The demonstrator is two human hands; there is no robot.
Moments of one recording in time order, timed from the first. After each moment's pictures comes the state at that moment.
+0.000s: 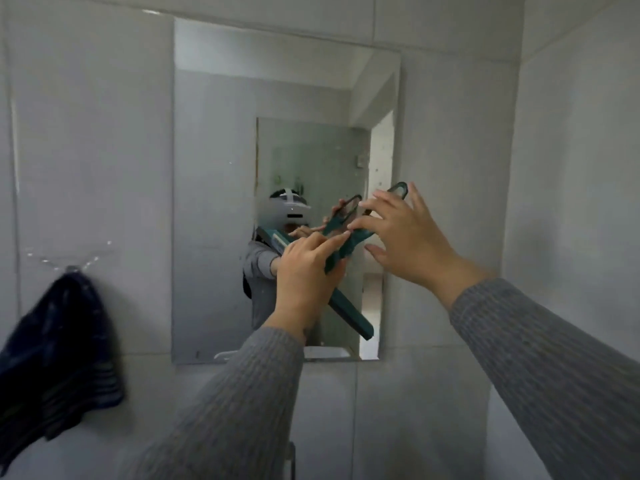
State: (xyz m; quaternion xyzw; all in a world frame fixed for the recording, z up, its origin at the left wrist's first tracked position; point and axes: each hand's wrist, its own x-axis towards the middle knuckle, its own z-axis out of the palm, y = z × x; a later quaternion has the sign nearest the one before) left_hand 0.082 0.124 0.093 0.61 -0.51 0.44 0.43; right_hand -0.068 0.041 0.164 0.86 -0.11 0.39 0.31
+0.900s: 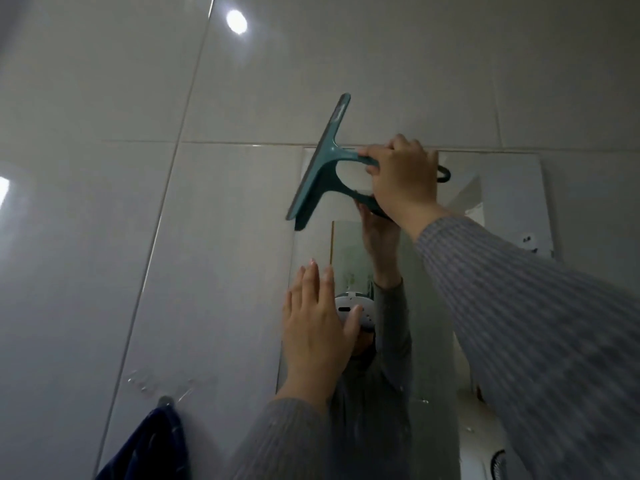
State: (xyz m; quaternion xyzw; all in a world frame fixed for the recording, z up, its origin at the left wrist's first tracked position) left_hand 0.242 0.197 0.183 0.69 -0.32 0.53 0.37; right_hand 0.138 0.134 0.376 0.68 -0.06 0.70 0.18
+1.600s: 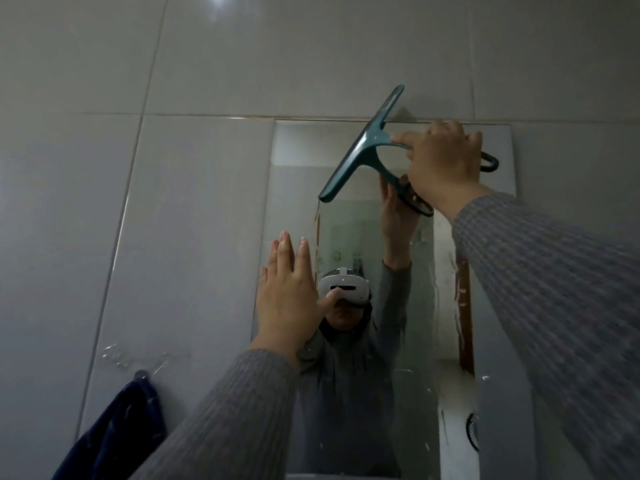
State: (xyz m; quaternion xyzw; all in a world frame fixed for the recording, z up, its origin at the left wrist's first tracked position) left_hand 0.240 0.193 0.193 0.76 -0.32 0.46 0.32; right_hand 0.082 0.073 0.362 0.71 -0.21 0.64 0.22
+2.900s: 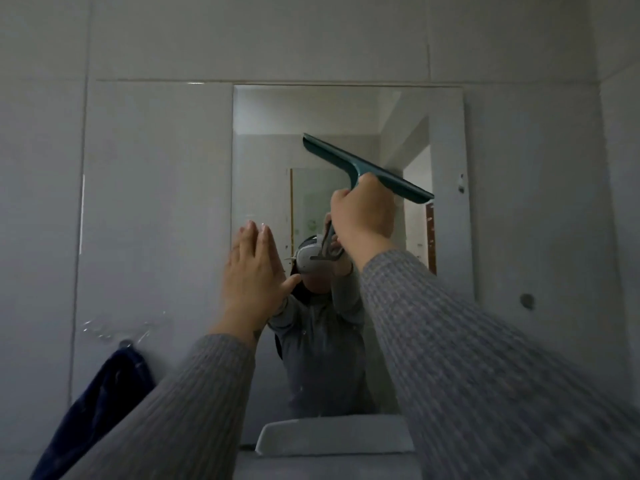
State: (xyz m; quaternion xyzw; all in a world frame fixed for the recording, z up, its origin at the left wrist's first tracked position) left_hand 0.238 0.211 0.169 0.77 -0.33 0.45 0.31; right_hand 0.104 0.130 0.258 0.69 -0.21 0.67 -0.21
